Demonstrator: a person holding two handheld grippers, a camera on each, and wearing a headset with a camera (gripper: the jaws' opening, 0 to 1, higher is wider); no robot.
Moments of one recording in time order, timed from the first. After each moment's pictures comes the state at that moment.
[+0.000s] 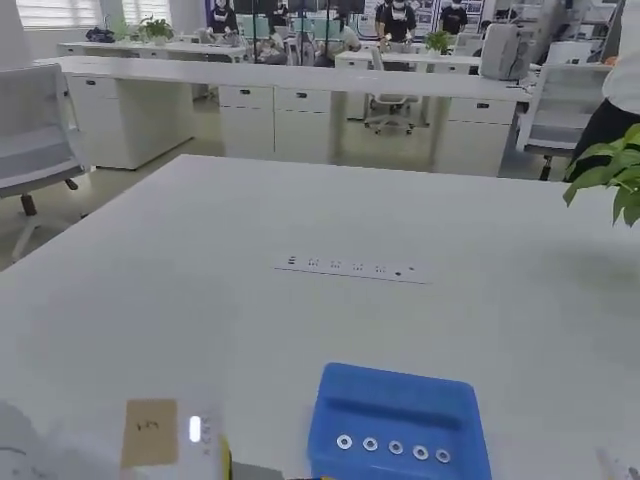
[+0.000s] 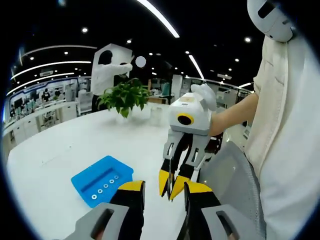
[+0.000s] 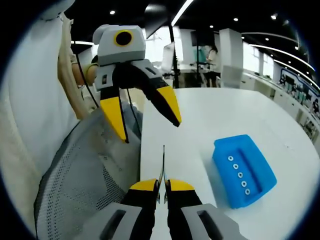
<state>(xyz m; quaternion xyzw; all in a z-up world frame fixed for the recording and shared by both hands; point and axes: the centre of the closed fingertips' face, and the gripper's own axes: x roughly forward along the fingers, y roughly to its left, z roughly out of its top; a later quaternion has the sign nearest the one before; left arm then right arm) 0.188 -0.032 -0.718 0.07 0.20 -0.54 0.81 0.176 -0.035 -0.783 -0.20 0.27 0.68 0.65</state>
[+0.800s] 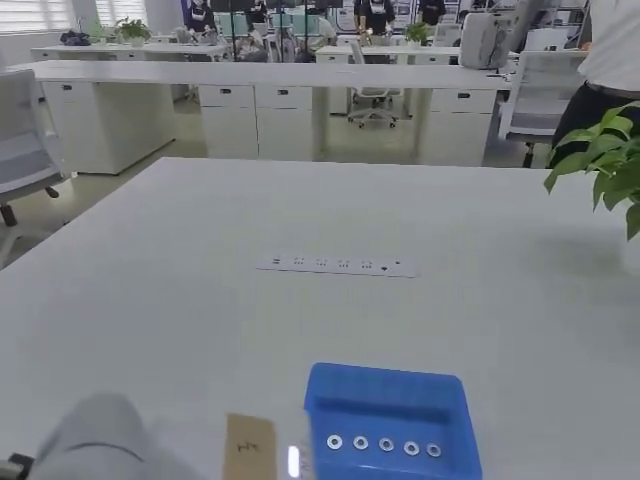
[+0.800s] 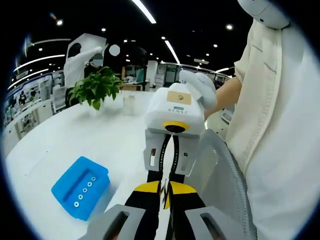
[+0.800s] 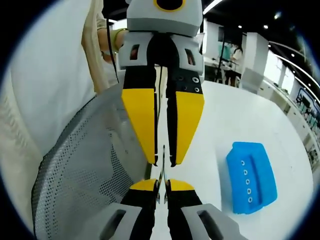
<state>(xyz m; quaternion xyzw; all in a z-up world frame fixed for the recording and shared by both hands) 0.160 -0.065 -0.723 0.11 0.23 -0.62 0.74 0.152 -0.040 -0.797 -0.30 0.26 0.70 0.59</state>
